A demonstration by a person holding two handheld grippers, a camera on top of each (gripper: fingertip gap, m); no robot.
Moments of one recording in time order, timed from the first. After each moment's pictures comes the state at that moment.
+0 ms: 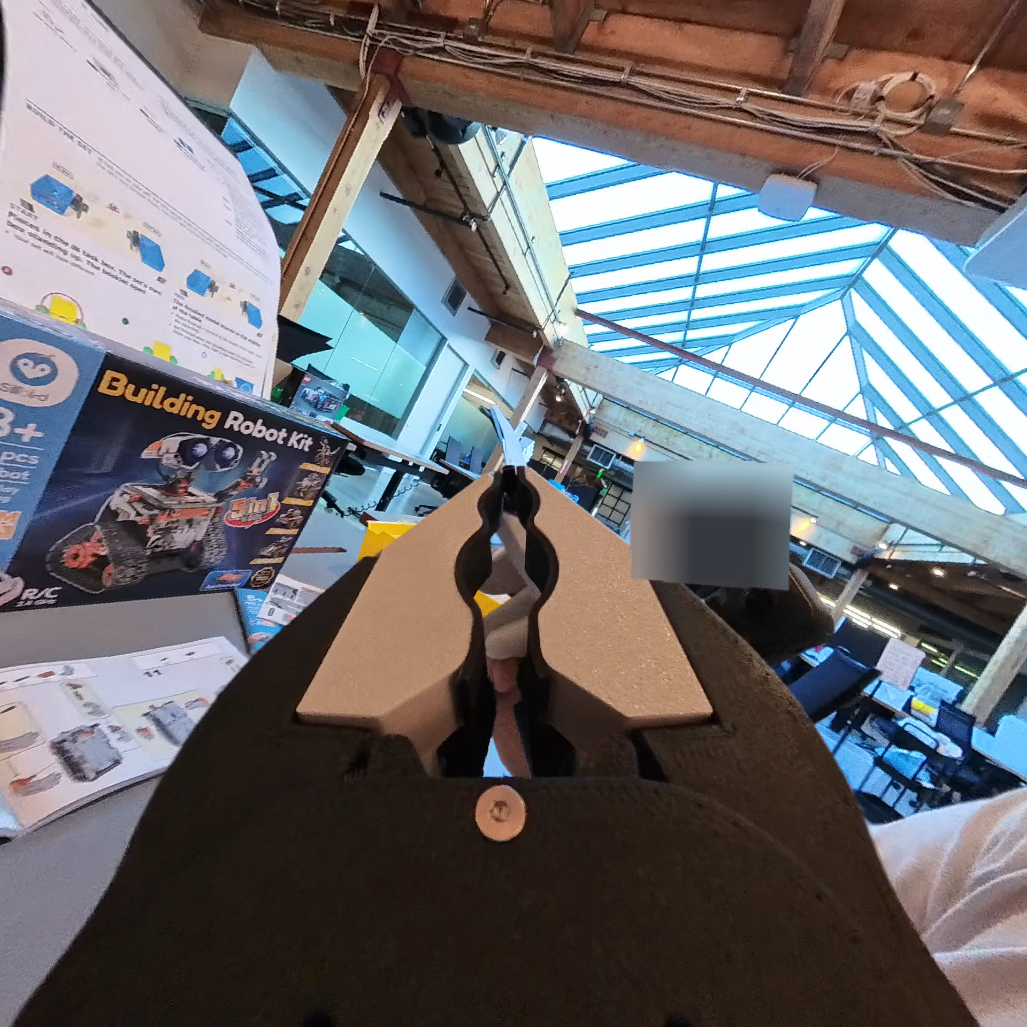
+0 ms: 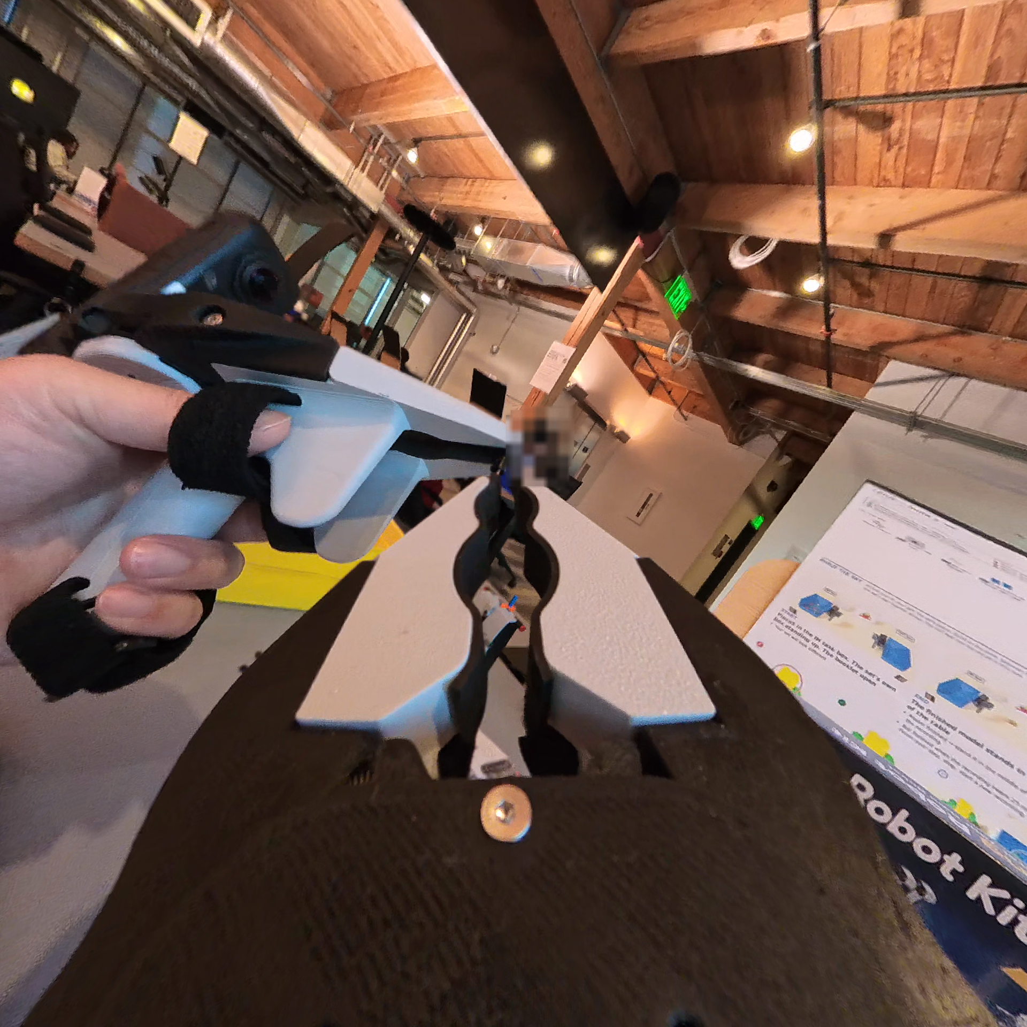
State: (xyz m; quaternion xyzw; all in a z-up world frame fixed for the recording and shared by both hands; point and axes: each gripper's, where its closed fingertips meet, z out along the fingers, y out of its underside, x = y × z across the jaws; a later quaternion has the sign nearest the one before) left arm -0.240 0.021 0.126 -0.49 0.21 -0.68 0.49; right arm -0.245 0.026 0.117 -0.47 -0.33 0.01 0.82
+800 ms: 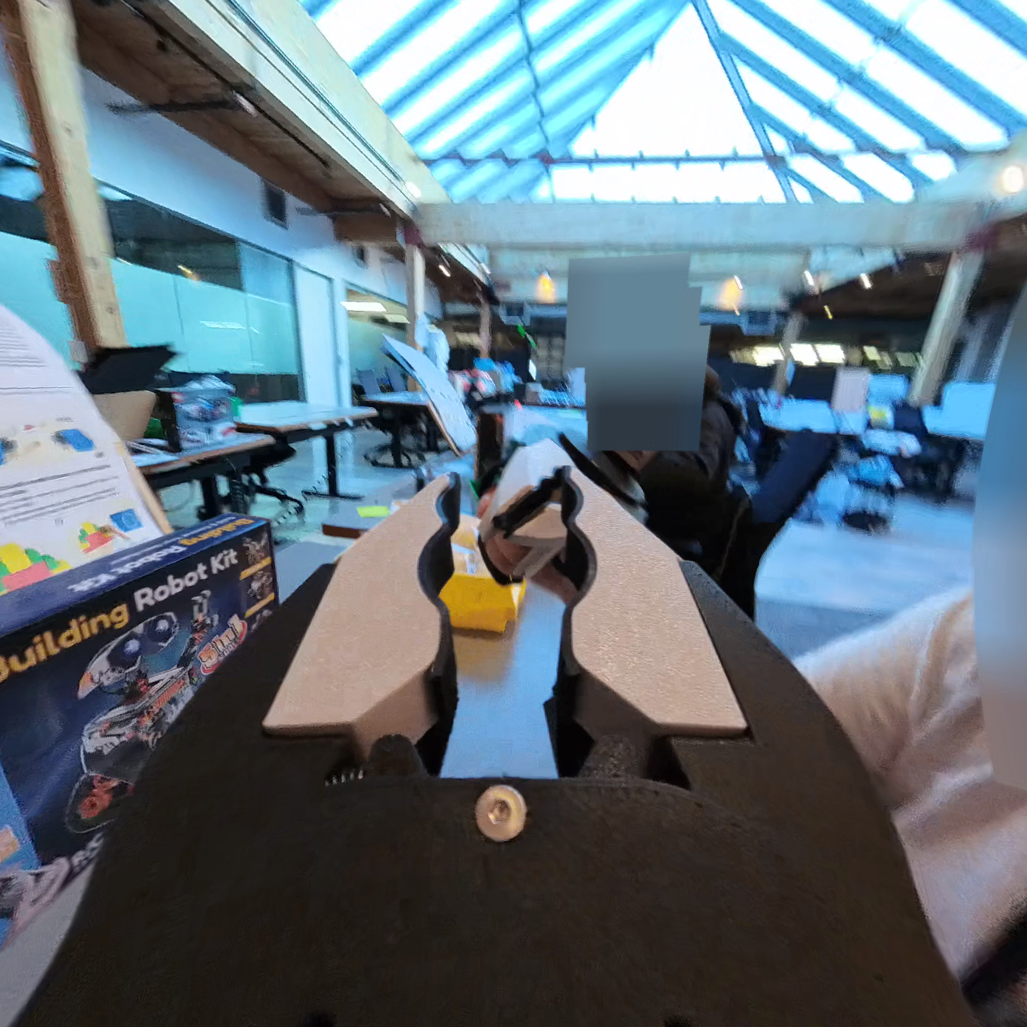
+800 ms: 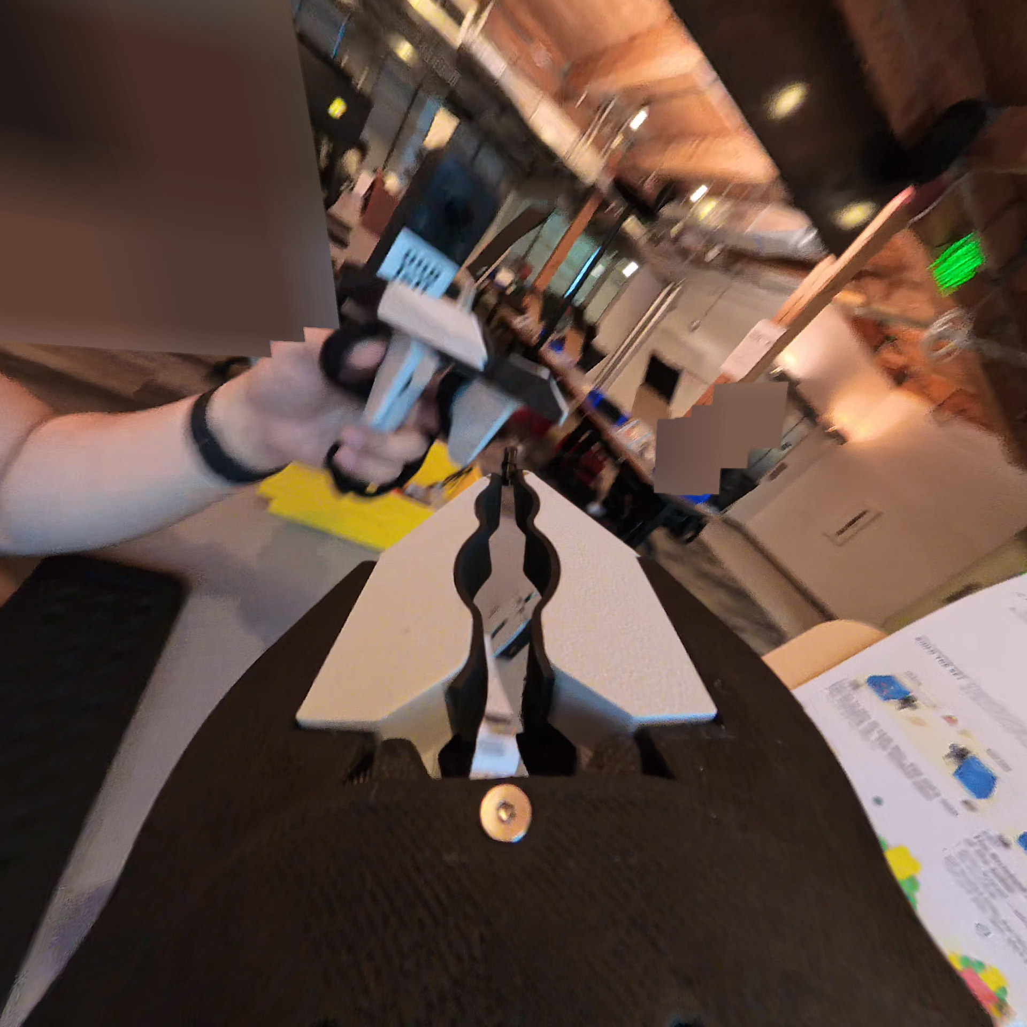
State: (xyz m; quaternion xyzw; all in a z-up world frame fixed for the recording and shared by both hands) left arm -0.196 0.006 0.208 -0.40 0.45 -0.62 0.49; right arm -0.188 0.011 0.182 -0.49 -0.48 0.13 0.71
